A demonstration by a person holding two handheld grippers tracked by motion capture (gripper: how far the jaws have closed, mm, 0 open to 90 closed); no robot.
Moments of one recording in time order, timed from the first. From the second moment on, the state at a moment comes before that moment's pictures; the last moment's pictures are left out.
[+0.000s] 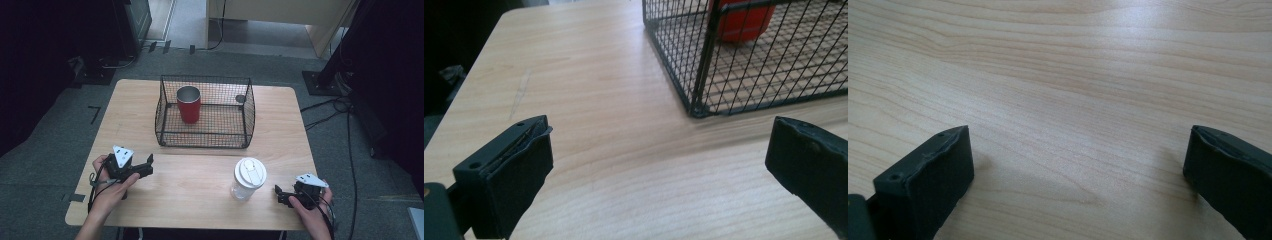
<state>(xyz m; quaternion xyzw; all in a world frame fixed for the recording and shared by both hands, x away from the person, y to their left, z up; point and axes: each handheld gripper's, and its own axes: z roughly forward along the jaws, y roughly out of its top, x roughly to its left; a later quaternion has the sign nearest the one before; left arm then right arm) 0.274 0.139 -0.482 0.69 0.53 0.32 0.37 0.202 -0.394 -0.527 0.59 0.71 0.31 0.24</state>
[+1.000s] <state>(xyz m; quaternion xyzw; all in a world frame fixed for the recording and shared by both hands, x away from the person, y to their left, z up) 0.258 0.180 -0.515 0.71 0.56 0.29 0.31 0.186 -0.373 -0.507 0.52 0.75 0.35 0.23</state>
